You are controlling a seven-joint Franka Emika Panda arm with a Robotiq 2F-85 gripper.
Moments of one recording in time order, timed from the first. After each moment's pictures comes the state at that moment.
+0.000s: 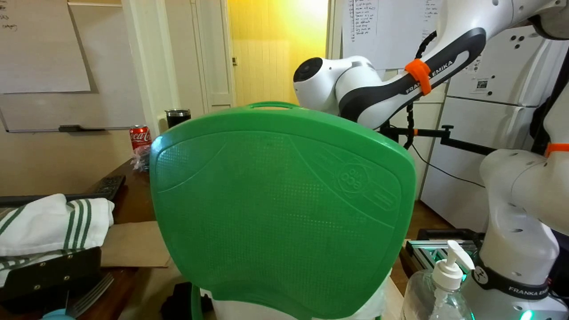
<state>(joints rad) -0.09 -0.25 -0.25 -2.36 -0.72 1.82 -0.94</state>
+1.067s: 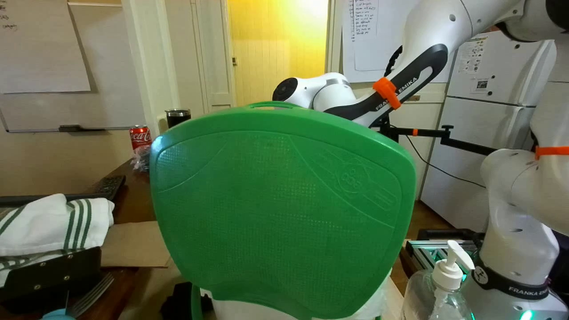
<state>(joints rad) -0.11 -0.07 -0.23 -2.26 -0.73 1.84 -0.95</state>
